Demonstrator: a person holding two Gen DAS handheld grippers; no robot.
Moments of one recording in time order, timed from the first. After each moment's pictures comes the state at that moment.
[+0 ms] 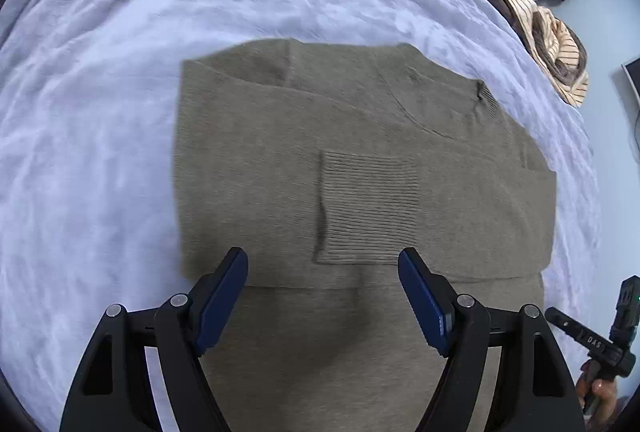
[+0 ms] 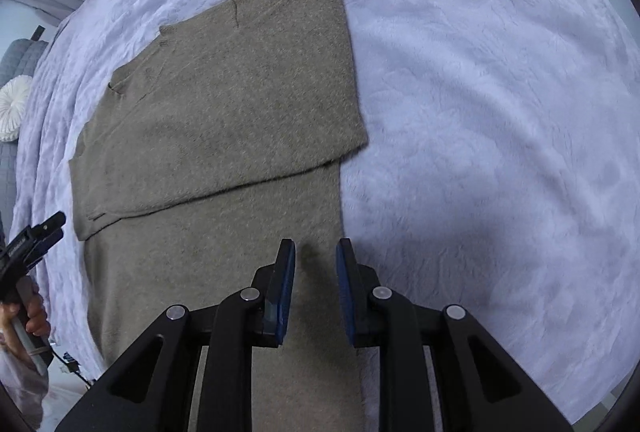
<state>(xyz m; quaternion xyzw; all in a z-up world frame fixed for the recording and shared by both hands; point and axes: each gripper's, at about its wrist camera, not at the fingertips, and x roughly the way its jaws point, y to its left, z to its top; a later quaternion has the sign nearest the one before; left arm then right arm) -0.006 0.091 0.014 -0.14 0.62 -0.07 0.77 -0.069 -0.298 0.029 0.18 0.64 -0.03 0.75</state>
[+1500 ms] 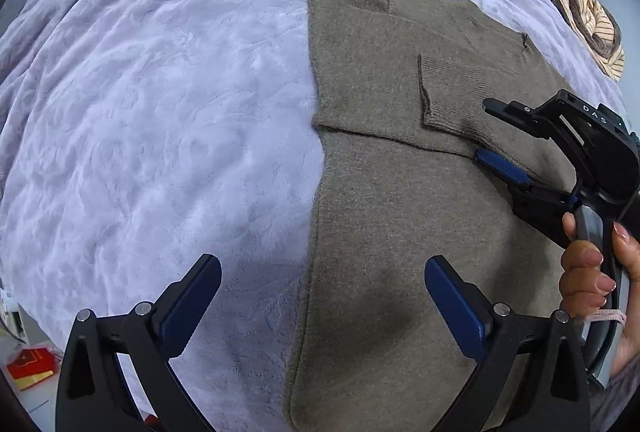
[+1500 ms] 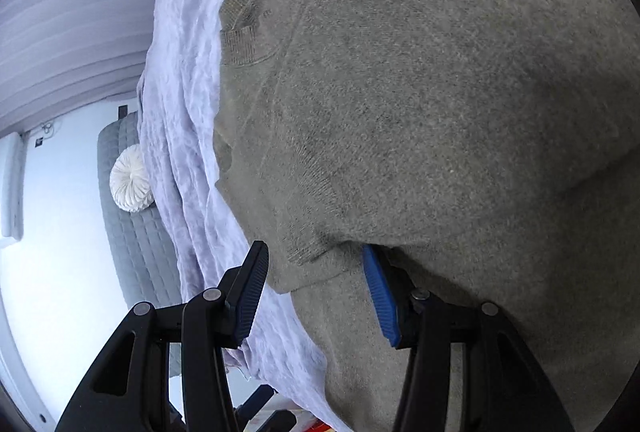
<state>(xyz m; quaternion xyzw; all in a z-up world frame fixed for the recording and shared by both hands) -0.128 0.157 0.042 -0.09 0.65 0.02 0.75 0.015 -0.095 -0.061 0.51 0.58 0.09 0.63</state>
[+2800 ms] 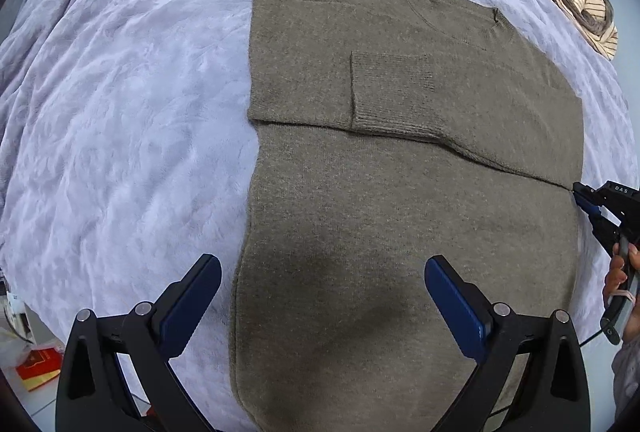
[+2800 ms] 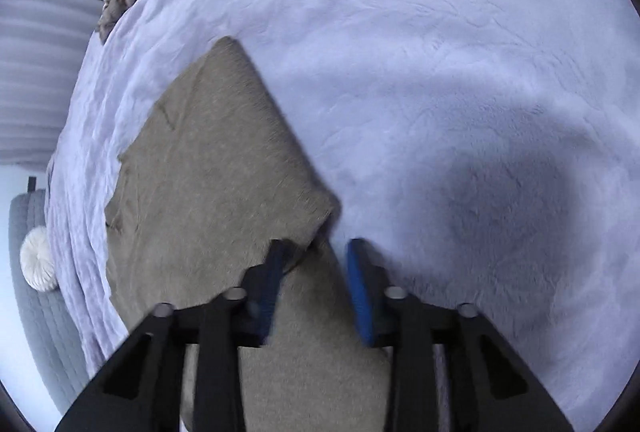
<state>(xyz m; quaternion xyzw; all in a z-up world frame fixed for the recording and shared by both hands) -0.117 0.097 0.052 -0.07 0.67 0.02 0.74 -0.032 -0.344 -0.019 0.39 0.57 -0.13 0.71</state>
